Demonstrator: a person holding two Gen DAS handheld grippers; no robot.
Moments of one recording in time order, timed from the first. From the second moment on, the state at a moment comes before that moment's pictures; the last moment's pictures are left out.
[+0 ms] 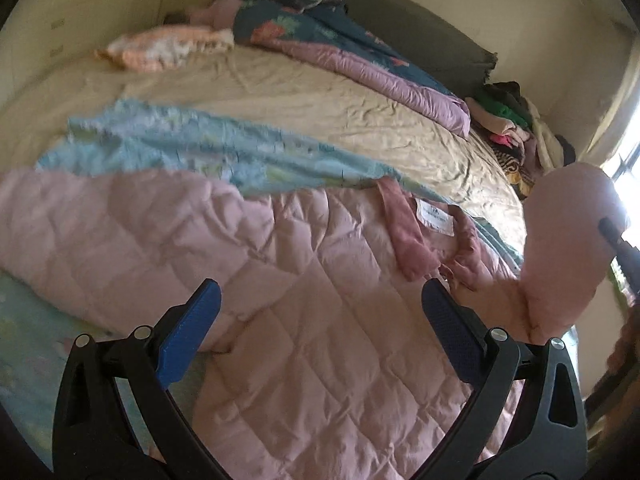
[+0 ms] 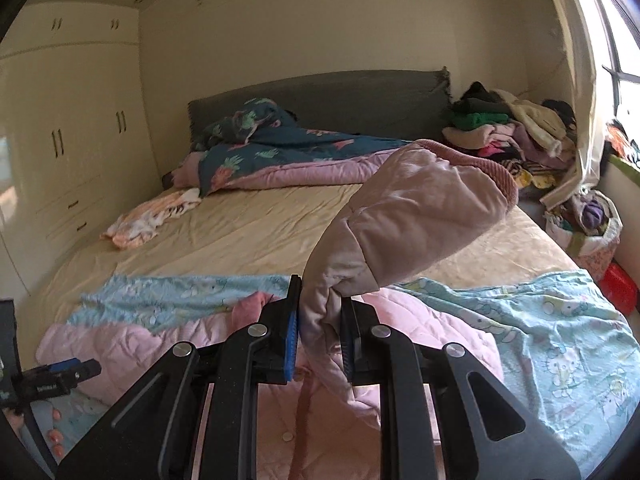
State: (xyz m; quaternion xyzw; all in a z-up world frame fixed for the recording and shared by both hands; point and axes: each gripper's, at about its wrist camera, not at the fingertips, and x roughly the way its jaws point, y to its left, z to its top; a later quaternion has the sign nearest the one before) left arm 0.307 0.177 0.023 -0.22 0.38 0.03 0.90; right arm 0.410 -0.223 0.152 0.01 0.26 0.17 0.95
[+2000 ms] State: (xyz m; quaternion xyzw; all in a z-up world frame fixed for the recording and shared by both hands) left arm 0.341 0.137 -0.061 -0.26 0.47 -0.05 0.84; right arm 0.399 -0.333 0.029 -0.04 0.41 0.08 0.91
